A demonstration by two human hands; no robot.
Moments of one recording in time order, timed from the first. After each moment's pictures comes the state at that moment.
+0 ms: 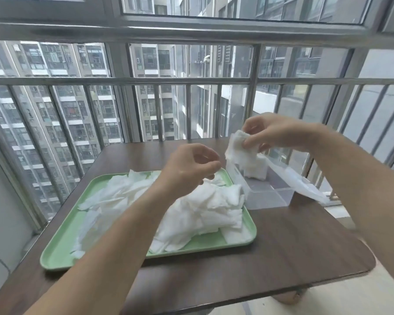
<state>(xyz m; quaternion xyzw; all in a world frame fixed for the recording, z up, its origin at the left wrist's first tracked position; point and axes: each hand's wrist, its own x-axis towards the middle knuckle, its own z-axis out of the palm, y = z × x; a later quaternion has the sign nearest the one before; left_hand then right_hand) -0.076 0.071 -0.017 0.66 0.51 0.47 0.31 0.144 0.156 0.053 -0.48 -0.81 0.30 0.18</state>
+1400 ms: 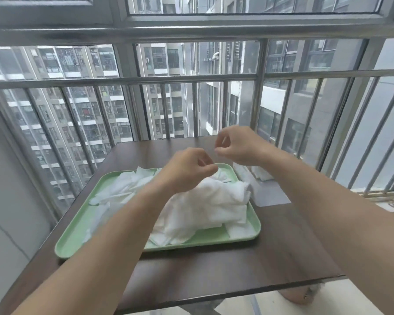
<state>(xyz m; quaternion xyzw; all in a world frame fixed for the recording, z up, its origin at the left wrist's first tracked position) -0.089 0.089 -0.028 0.73 0.60 0.30 0.15 0.080 0.149 0.007 -0.47 -0.85 0.10 0.23</state>
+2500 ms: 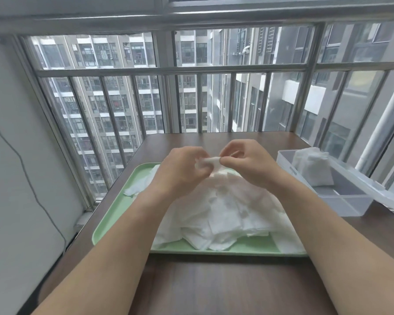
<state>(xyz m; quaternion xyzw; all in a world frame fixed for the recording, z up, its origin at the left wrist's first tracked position) -0.173 0.082 -0.055 0.68 0.63 0.36 0.05 0.005 0.151 -0.050 -0.38 -0.80 0.30 0.36</state>
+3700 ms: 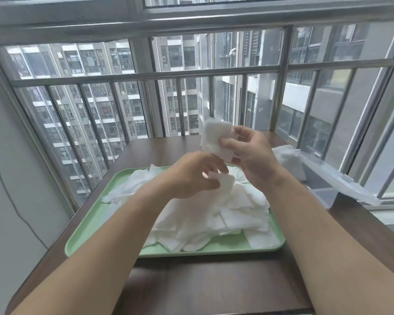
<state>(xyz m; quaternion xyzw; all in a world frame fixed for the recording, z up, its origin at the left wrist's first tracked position) -0.122 0.099 -0.043 0.79 0.53 0.26 0.16 0.041 0.150 -0.040 -0.31 -0.55 0.56 0.53</state>
